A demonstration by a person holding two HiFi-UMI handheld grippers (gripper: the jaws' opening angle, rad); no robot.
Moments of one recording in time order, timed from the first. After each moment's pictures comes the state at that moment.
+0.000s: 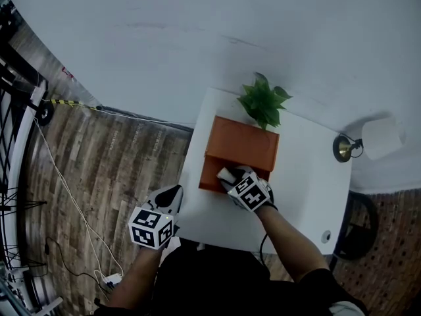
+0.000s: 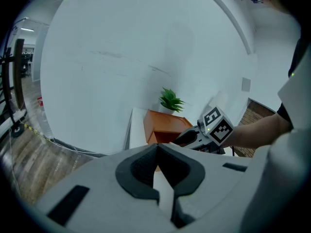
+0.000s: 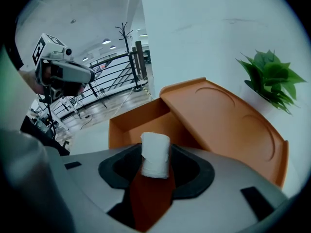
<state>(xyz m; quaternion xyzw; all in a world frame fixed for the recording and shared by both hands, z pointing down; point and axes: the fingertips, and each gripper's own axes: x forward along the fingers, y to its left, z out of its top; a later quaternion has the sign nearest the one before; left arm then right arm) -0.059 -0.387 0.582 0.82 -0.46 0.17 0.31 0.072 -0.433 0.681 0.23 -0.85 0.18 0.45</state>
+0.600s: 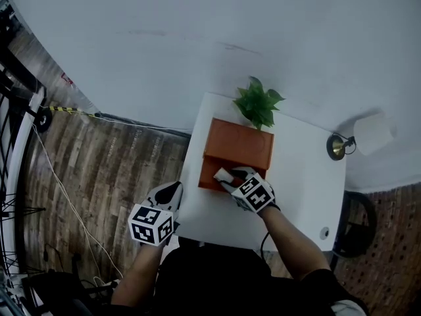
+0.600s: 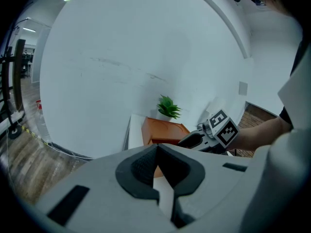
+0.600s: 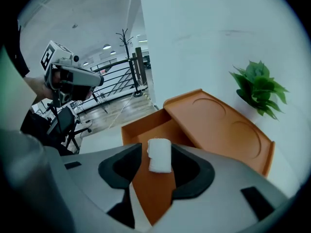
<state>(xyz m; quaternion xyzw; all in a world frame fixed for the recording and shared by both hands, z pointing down) -0.061 -0.391 0.560 0.83 -0.46 0.14 0.29 0.074 -0.424 0.648 0.24 -0.86 0.18 0.42</state>
